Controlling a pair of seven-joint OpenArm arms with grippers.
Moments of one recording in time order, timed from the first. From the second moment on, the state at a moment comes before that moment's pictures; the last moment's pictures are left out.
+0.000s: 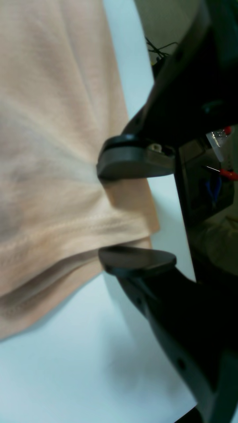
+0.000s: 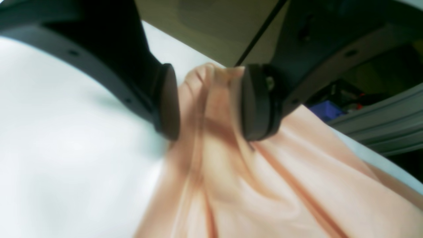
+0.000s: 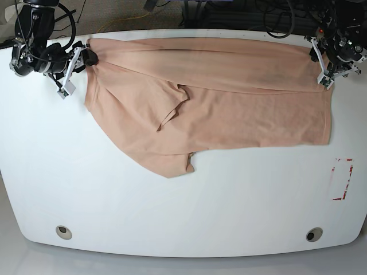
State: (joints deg) left arm 25.5 -22.4 -27.0 101.5 -9.8 -43.0 58.4; right arm -17.1 26.5 23.9 93.2 51.9 40.9 -82.6
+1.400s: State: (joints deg) left arm 10.8 -12.2 -33.5 113.3 1.0 -43.0 62.3; right arm 30.1 24.6 3.6 45.1 41.6 40.5 -56.0
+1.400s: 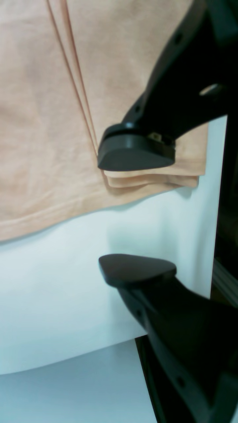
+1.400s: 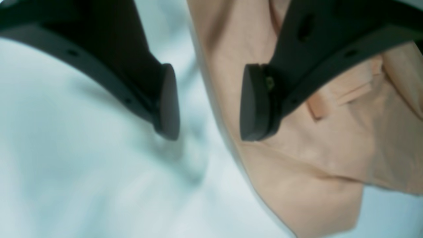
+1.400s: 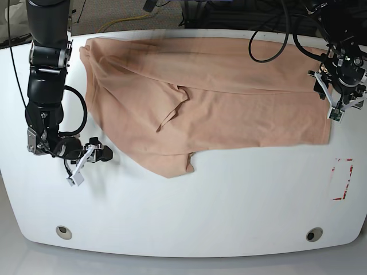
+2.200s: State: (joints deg) left arm -8.8 -12.4 -33.9 93.9 1.4 -27.1 62.2; right arm 26.6 18.3 -0.1 43.6 42.1 40.7 -51.4
